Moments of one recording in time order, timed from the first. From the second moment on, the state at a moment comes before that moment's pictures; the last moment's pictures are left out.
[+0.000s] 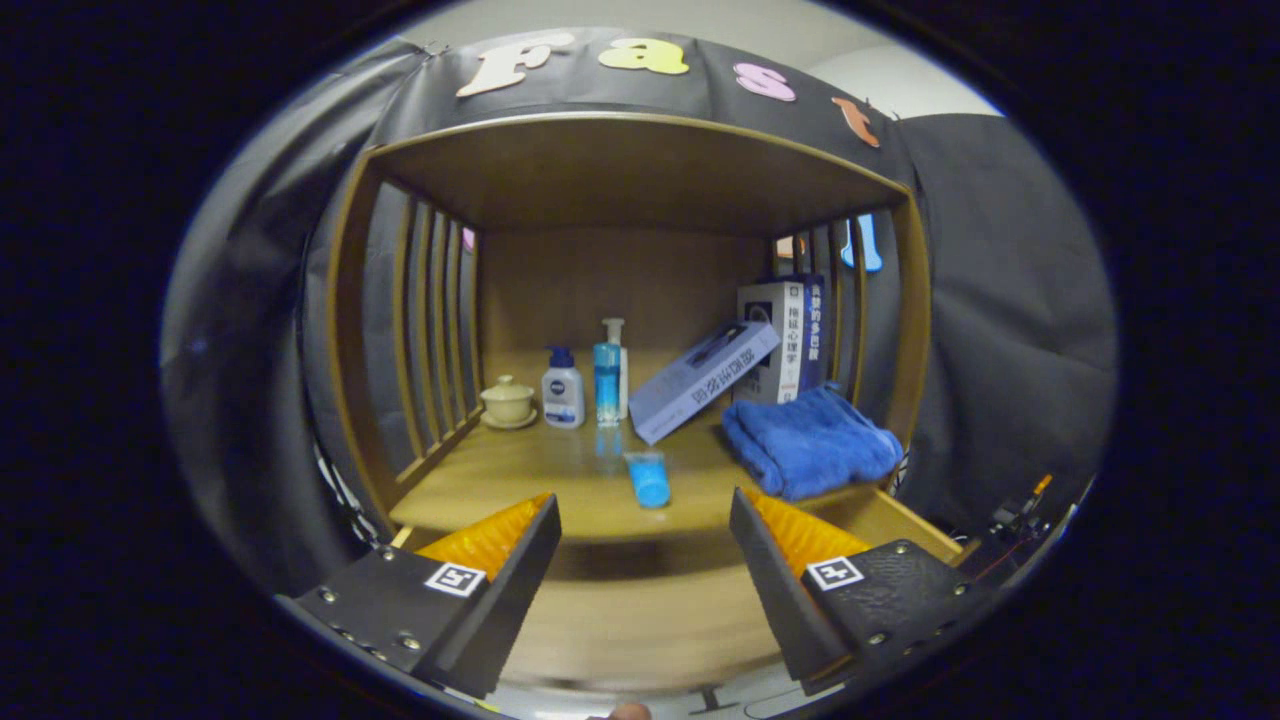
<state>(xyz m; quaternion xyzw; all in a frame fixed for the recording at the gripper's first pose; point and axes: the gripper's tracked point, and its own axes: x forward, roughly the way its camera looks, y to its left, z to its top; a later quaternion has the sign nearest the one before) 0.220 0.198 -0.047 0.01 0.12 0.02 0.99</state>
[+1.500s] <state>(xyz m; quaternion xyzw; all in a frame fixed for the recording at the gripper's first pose) 0.191 0.178 -0.181 0.00 0.19 0.07 0.98</state>
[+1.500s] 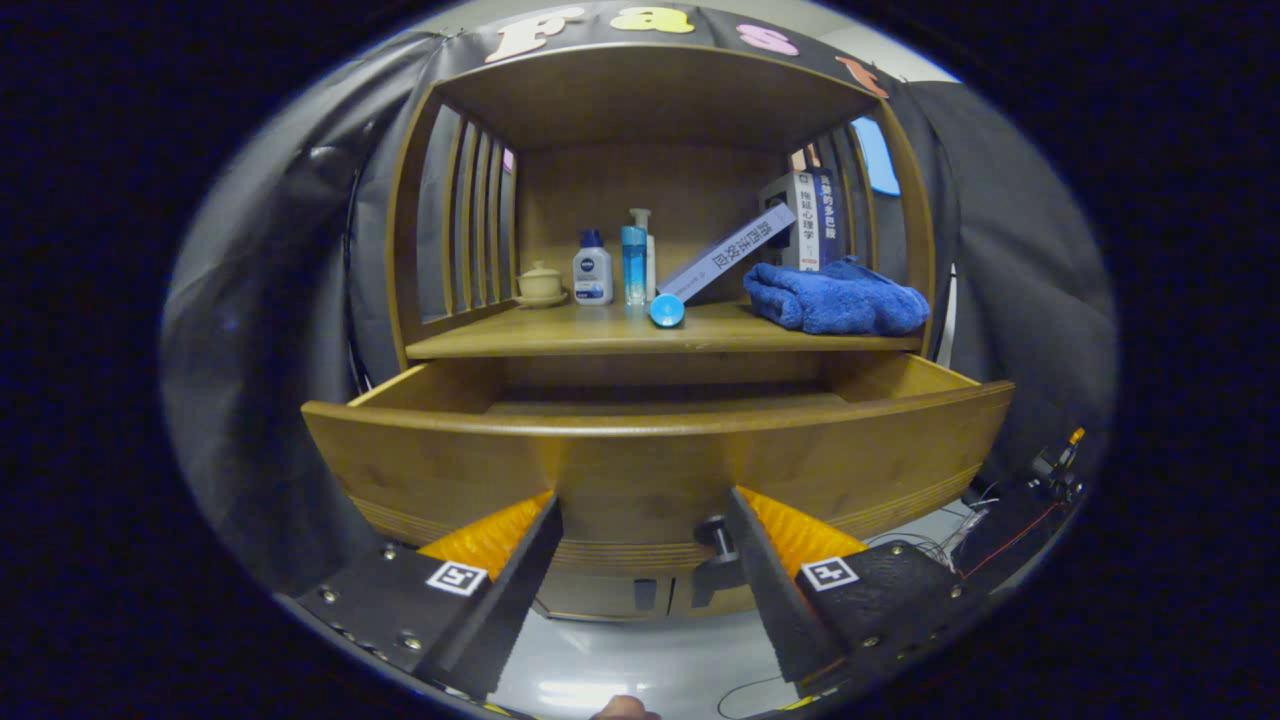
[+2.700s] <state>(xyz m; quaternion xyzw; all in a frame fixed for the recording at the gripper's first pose) 0.298 0.200 -0.188 0.01 0.18 0.08 0.98</state>
